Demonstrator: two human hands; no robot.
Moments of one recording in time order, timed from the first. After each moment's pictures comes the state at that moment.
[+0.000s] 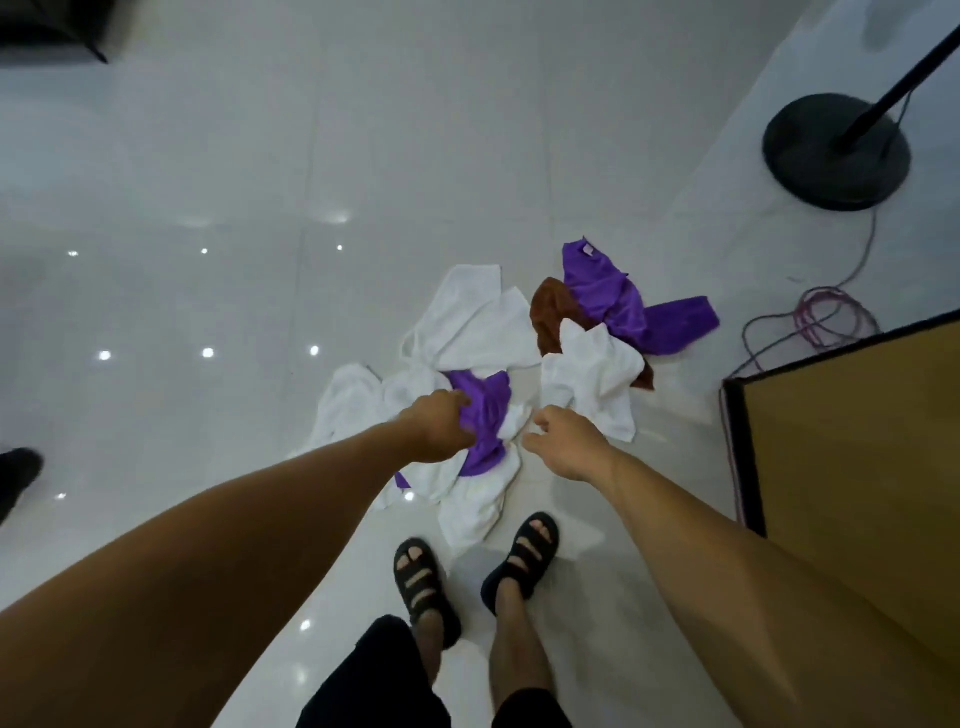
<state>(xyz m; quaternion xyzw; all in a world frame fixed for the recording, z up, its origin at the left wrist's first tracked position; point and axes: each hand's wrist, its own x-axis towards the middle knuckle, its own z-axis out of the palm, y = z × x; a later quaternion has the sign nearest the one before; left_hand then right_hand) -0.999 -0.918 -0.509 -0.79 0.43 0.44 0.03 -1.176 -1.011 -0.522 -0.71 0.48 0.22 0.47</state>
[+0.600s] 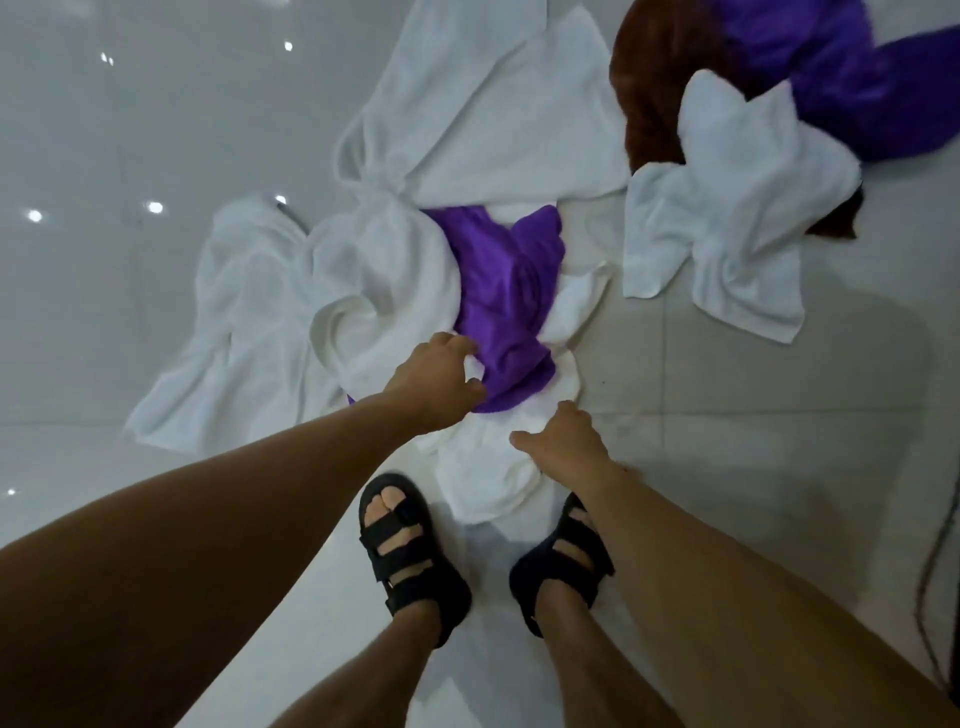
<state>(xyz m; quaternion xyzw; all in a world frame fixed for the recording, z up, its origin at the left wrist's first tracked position) -0.972 -0.893 -0.952 -0.79 0.39 0.47 0.02 -1.146 -0.933 -0.980 -0.54 0.60 0.32 0.50</state>
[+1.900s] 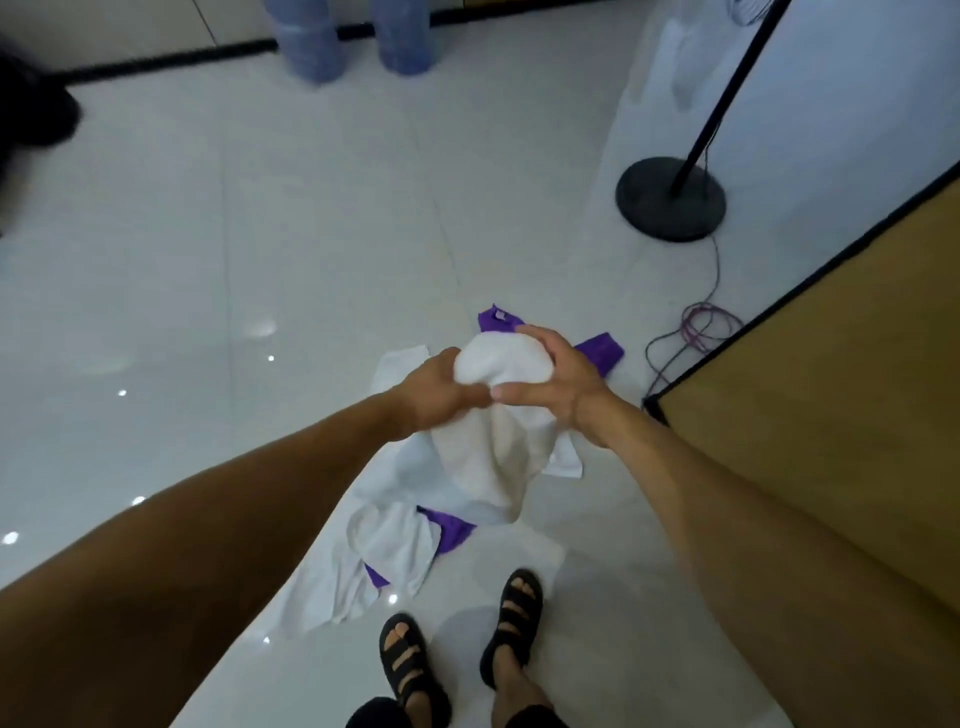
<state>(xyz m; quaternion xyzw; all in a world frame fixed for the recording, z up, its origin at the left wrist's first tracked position) -1.020 -1.029 -0.393 -0.67 0.46 0.54 -0.22 -1.205 -1.087 -0.385 -0.61 0.51 -0.13 0.60</state>
